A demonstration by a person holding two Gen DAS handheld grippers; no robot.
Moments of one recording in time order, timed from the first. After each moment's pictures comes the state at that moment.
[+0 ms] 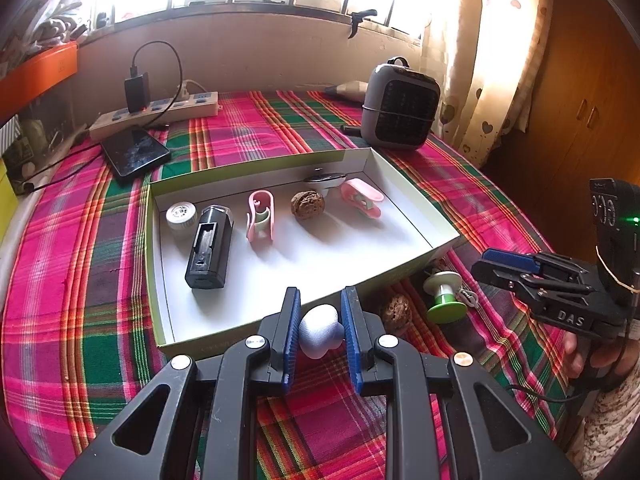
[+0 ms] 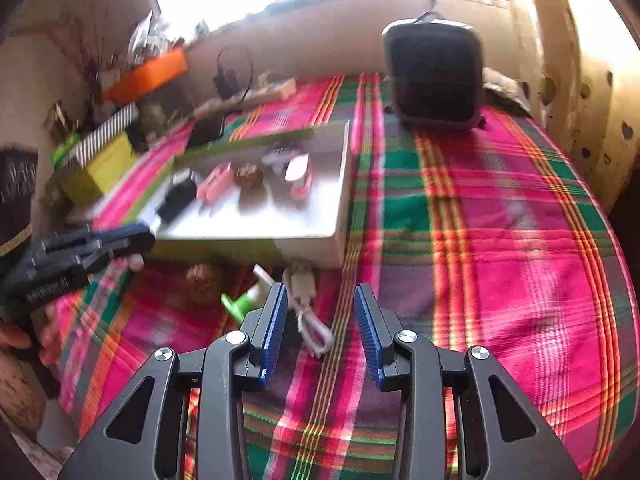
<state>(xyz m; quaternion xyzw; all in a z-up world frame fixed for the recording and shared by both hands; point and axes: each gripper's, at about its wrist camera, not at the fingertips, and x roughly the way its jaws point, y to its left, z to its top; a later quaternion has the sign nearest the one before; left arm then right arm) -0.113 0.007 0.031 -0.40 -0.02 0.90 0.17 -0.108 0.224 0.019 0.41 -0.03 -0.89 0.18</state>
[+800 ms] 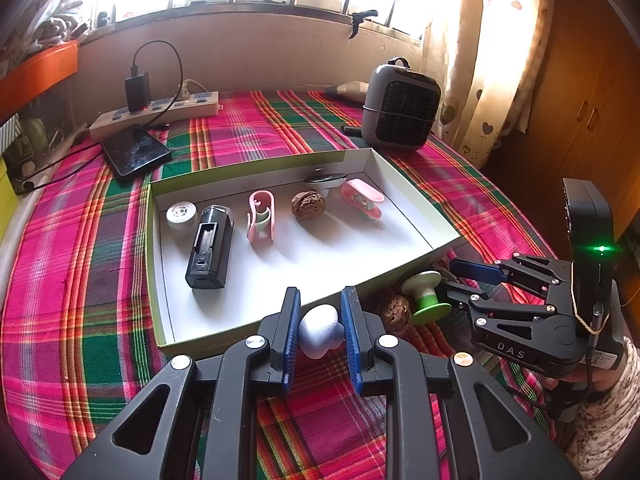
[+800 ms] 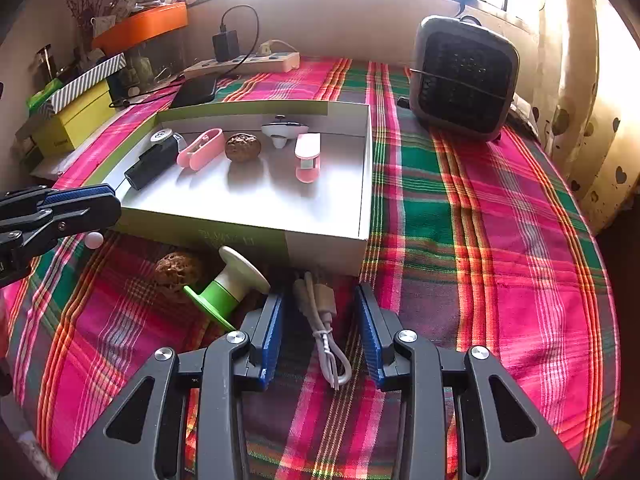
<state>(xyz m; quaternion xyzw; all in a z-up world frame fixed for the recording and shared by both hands) -0.114 0.005 0.032 -0.40 -0.02 0.90 0.17 -0.119 0.179 -0.001 0.43 0.07 -0.89 0.15</state>
